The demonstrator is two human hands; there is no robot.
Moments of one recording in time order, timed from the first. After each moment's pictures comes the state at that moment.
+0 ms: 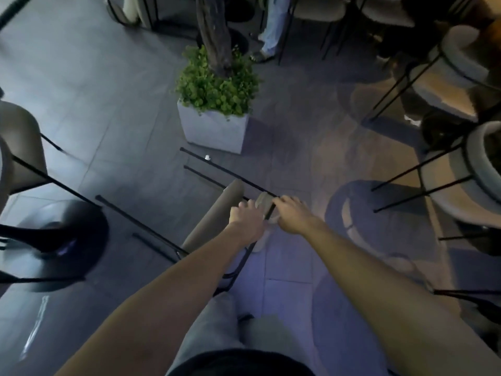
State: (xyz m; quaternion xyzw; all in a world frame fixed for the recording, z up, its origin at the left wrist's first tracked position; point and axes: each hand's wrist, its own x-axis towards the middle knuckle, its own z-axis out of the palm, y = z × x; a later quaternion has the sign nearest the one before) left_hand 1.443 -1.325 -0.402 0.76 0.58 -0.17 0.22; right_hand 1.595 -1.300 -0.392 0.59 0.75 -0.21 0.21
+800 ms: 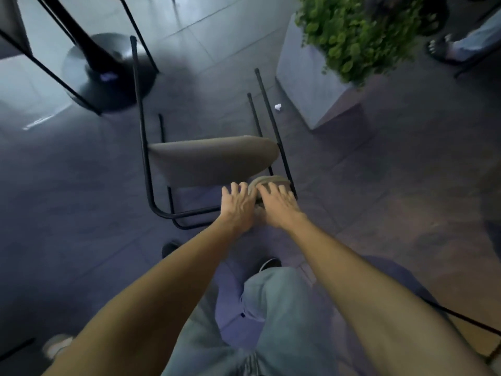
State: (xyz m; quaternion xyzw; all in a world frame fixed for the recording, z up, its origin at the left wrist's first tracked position) left_hand 1.596 -1.276 -0.611 0.46 0.83 -0.14 0.27; right_hand 1.678 -1.174 -0.616 0.23 0.92 -0.14 0.27
